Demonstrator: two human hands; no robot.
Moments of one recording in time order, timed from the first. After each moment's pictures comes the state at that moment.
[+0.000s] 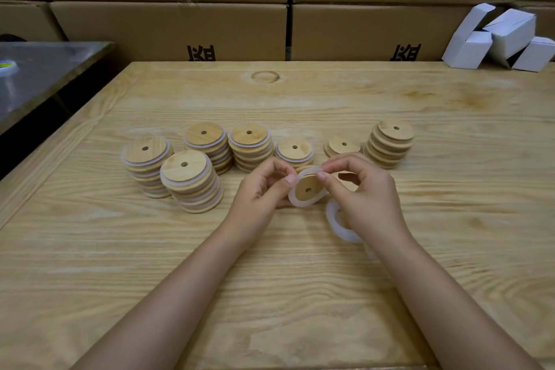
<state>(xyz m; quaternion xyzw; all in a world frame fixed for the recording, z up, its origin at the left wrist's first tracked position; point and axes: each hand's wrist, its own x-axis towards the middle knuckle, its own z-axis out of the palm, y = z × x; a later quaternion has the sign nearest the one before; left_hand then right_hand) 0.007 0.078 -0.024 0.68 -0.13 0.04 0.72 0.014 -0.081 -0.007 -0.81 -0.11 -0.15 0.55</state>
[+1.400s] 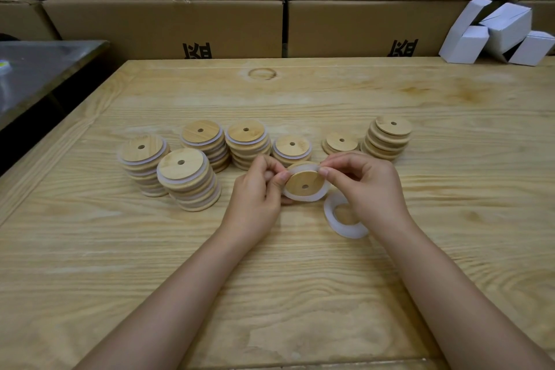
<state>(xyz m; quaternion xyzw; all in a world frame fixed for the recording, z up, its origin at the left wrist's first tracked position) 0.016 0.076 -0.043 0.78 -0.09 0.16 0.60 0.021 -0.091 -0.006 -0.80 -0.08 -0.11 0.59</state>
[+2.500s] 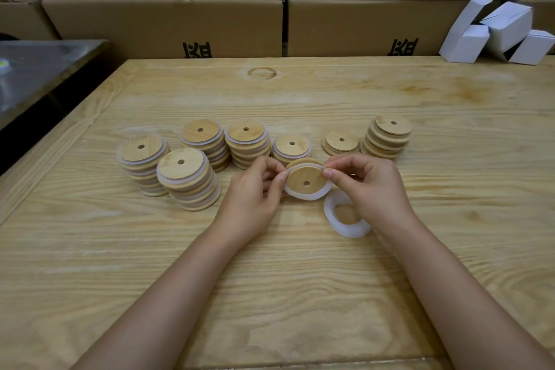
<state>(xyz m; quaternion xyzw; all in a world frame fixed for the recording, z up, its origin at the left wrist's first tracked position) 0.018 0.086 -0.041 0.82 -0.11 0.14 0.55 0.024 -0.100 -0.010 -0.80 -0.09 -0.09 0.59</state>
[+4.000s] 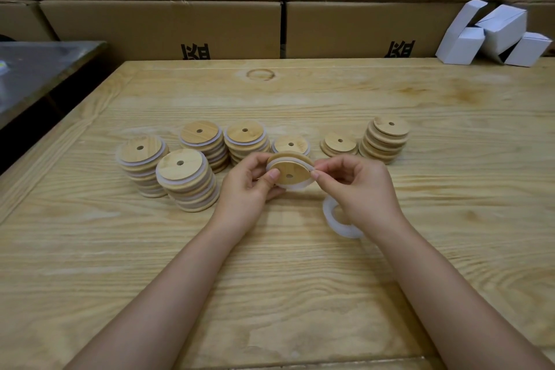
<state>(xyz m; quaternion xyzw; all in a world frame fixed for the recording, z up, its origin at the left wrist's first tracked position) 0.018 0.083 -0.029 0.66 -0.05 0.05 0.75 0.016 -0.082 -0.004 -0.78 -0.08 -0.08 0.62</state>
